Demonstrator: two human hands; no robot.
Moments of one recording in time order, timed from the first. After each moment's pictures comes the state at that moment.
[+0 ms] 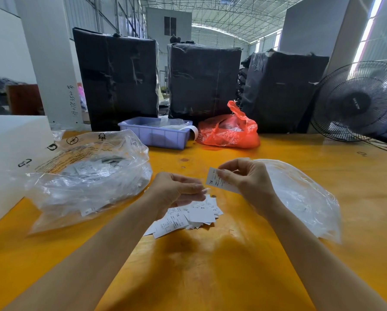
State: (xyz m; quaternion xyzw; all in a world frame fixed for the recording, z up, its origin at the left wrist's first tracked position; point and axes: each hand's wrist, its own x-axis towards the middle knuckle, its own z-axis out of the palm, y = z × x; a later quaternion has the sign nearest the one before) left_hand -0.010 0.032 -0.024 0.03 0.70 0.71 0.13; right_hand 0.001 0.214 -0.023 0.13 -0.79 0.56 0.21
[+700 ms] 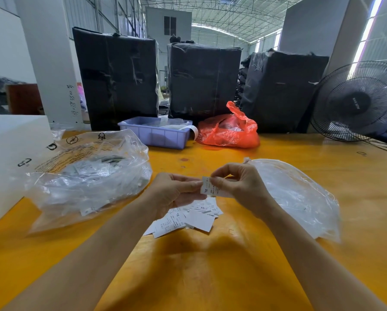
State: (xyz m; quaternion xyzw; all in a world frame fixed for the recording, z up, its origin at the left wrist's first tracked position) left_hand -0.010 0.031 -0.024 0.04 0.68 0.72 0.14; right_hand 0.003 0.209 -0.024 0.17 -0.82 0.53 0.17
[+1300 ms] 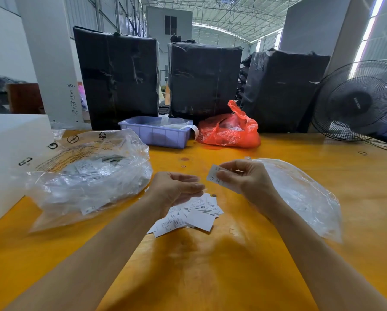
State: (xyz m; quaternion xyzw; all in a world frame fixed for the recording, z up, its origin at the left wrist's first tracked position) left_hand -0.009 0.033 -0.026 0.02 0.68 0.73 0.10; right_hand 0.002 0.216 -0.021 0.13 -0.79 0.58 0.17
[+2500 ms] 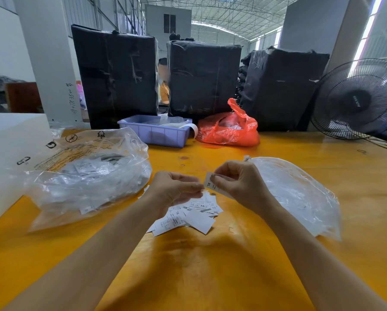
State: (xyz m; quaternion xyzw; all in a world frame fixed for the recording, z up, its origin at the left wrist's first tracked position) left_hand -0.009 0.034 -0.027 0.02 0.70 0.70 0.10; right_hand 0.001 0.209 -0.026 0.18 -0.85 0.44 0.24
